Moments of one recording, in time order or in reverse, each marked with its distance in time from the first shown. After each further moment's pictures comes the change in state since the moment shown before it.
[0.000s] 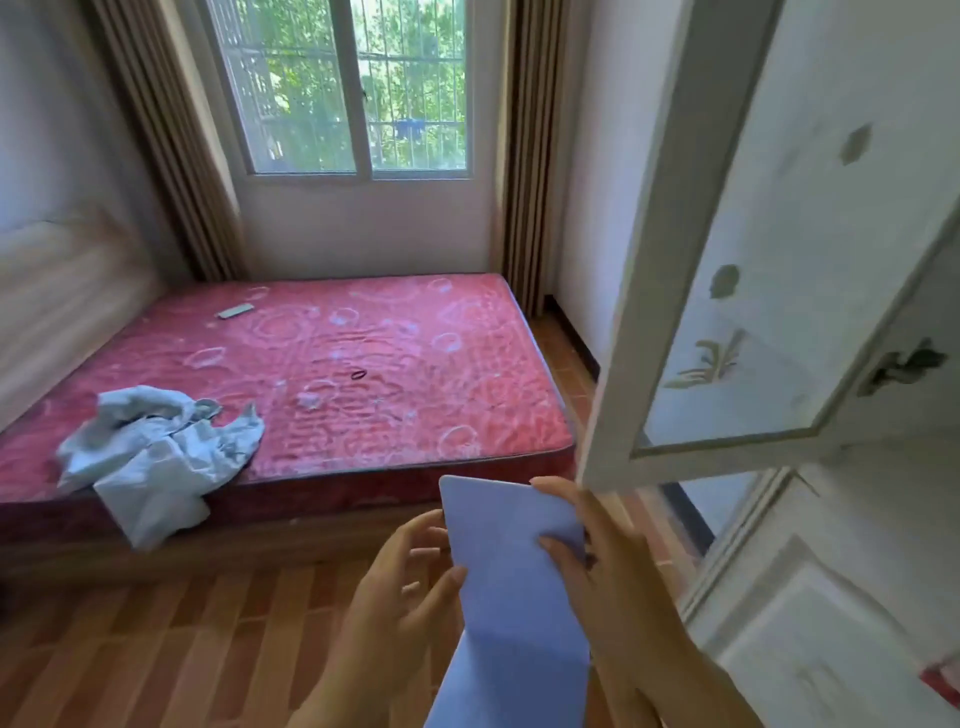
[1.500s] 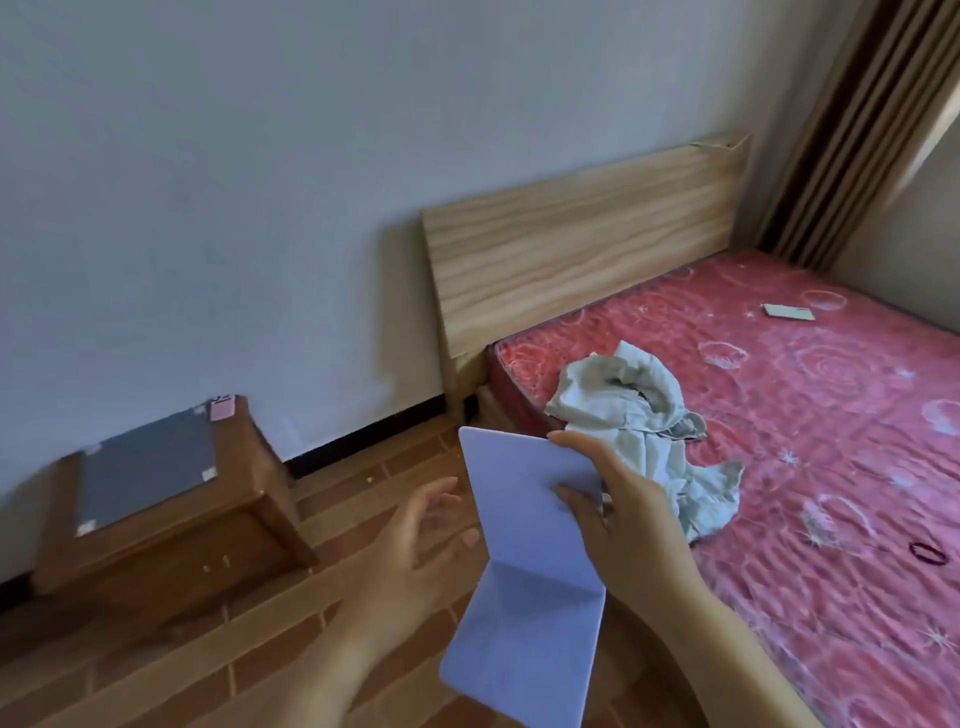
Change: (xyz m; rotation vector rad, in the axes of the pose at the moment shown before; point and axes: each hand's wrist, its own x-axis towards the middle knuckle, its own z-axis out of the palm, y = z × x) left_hand 0.095 -0.160 -0.513 0.030 1.037 -0.536; right_hand 0.356 -0.284 0.567 0.357 -0.904 -0.643
